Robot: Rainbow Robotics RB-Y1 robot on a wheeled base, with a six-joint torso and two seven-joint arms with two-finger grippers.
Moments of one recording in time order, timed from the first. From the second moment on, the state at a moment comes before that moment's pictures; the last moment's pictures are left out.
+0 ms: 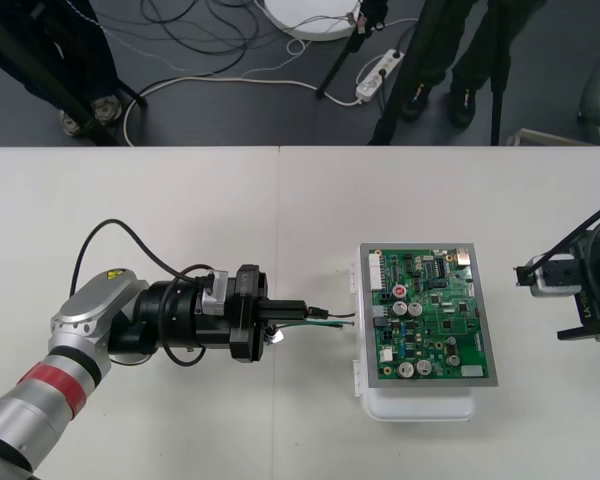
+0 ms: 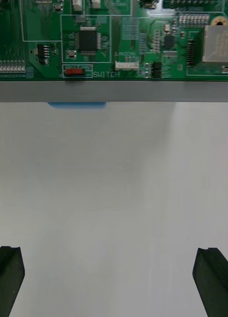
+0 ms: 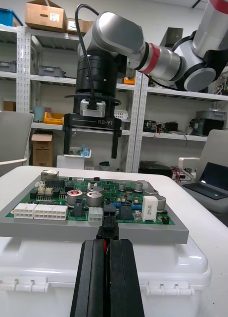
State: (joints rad) right arm -0.11 -0.96 -0.03 -2.05 2.05 -1.56 -0.40; left arm -0.42 0.33 -0.36 -0.93 -0.88 -1.52 -0.61
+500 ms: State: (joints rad) right arm -0.11 -0.85 0.01 -2.06 2.18 -1.56 -0.40; left arm -0.43 0.33 -0.36 -0.93 -0.92 -1.52 -0.69
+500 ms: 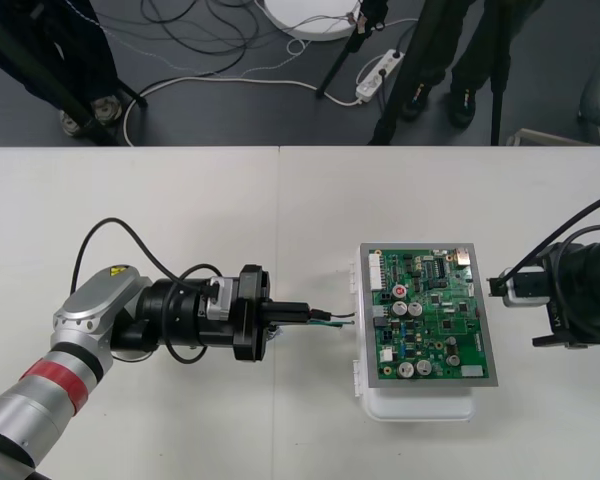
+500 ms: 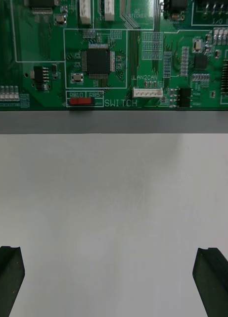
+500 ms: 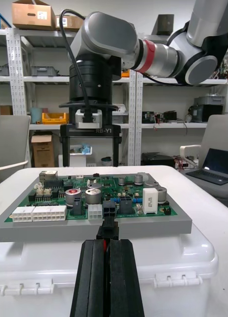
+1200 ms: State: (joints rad) right arm -0.11 -0.77 0.16 -2.06 2.34 -1.56 -0.40; left arm -0.44 0.25 -0.36 -0.84 -0.93 -1.48 -0.69
